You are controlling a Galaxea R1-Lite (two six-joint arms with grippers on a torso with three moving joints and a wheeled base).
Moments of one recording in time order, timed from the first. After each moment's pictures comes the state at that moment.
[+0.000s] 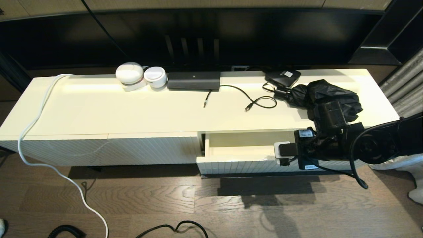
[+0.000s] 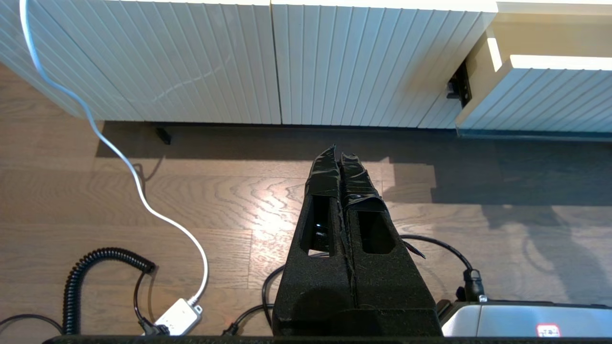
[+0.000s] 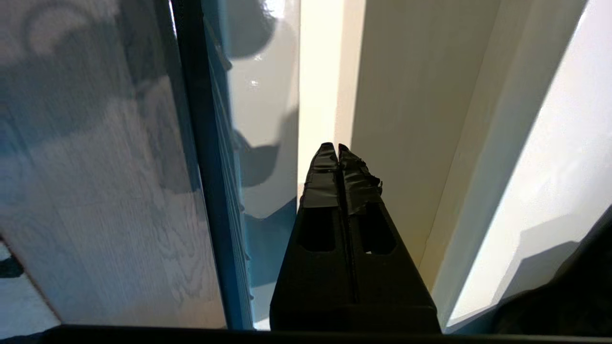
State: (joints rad) left arm 0.00 0.00 -0.01 -0.01 0.00 -0.06; right arm 0.30 1.91 -1.12 -0.10 -0.06 -1.37
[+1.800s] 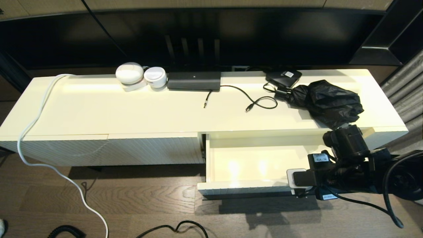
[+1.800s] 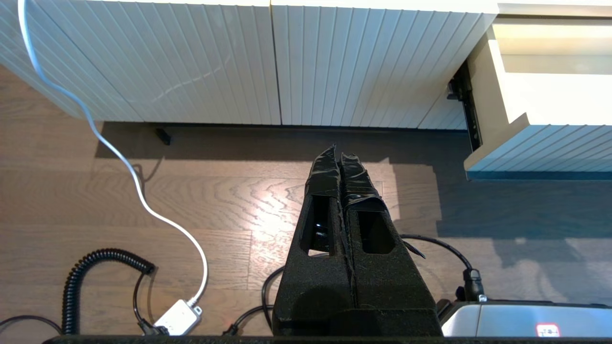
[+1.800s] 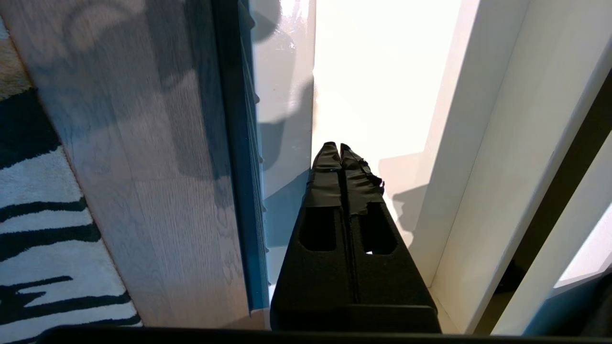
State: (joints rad) left arm 0.00 0.00 -0.01 -0.01 0.00 -0.06; right arm 0.32 1.76 -0.76 -0.13 -0.06 -1.33
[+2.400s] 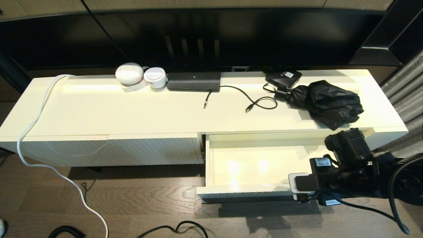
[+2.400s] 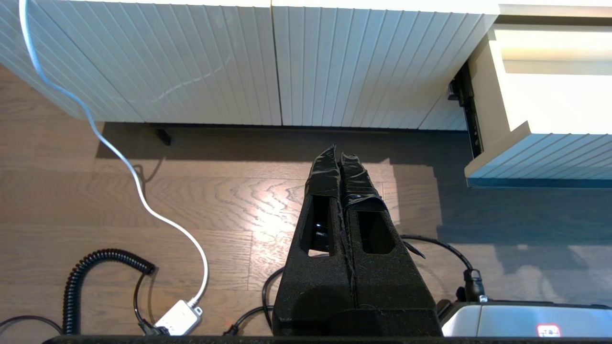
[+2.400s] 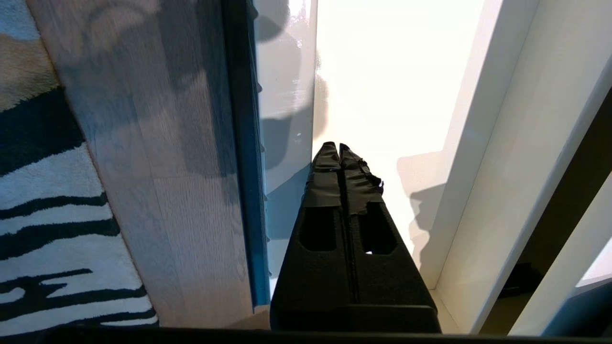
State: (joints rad) left arm 0.00 0.00 -0.01 -0.01 0.00 -0.06; right arm 0.33 1.73 -0.74 -0.11 -0.06 -1.32
